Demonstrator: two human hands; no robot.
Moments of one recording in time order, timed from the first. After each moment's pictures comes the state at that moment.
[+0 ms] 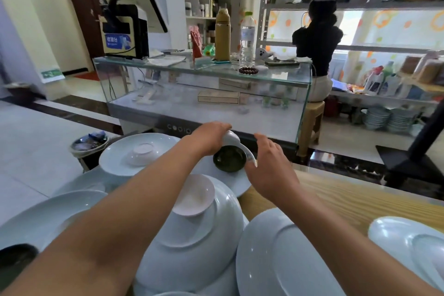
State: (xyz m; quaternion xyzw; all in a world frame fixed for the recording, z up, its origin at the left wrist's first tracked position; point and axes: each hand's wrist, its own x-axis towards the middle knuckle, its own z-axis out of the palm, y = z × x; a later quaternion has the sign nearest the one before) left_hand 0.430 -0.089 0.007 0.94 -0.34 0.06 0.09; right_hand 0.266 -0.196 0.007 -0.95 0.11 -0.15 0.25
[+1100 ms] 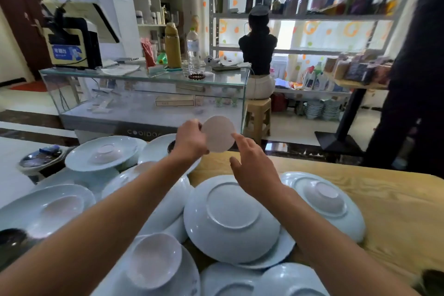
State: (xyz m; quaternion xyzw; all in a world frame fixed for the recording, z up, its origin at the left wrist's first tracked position) left_hand 0.247 -0.114 0.067 0.88 -0.22 0.03 0.43; right_hand 0.120 -0.221 0.040 -0.95 0.11 -0.23 0.20
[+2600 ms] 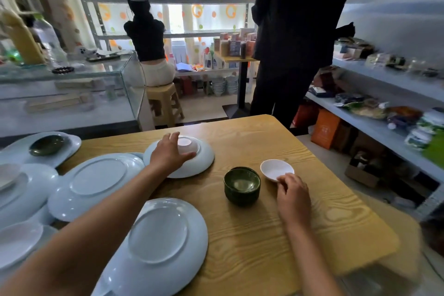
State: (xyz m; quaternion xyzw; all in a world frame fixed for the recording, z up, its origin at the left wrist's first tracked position) left_hand 0.045 -0.289 -0.033 0.87 -0.42 -0.01 0.25; right_hand -0.271 -0.384 -0.101 -0.75 0.50 -0.40 0.17
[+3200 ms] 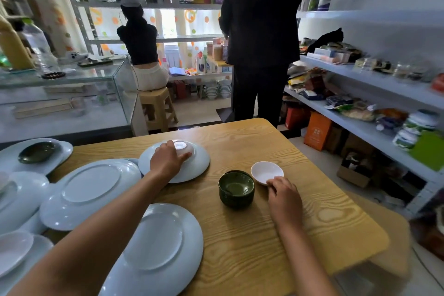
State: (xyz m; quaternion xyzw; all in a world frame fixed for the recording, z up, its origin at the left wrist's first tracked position) left_hand 0.036 -0.302 -0.040 0.88 -0.39 0.01 0.27; right_hand -0.269 -0.387 -0.104 -0.78 0.49 -0.36 0.14
